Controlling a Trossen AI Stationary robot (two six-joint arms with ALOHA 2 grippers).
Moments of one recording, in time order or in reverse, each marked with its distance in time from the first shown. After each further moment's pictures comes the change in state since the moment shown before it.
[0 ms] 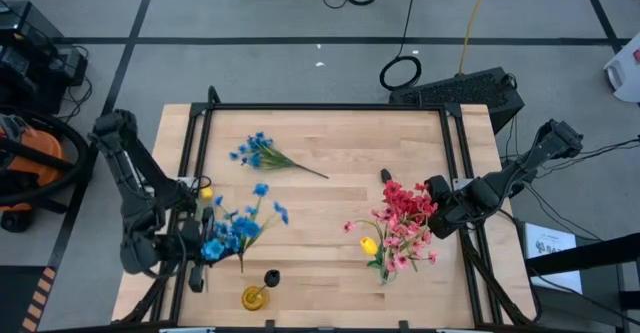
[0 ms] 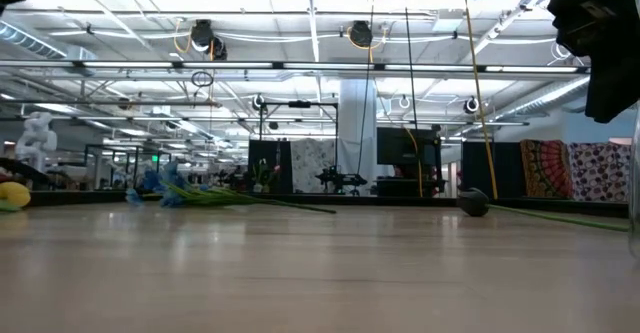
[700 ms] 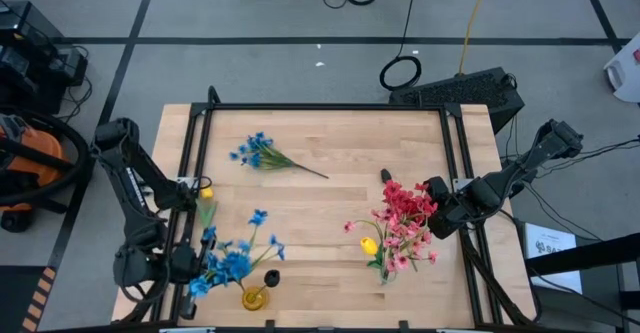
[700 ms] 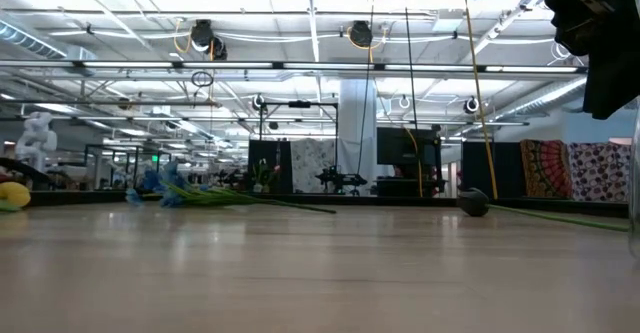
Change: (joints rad) left arm -0.073 0.156 0.000 0.378 0.031 0.291; right arm 0.000 0.000 0.000 0.045 -0.010 0.017
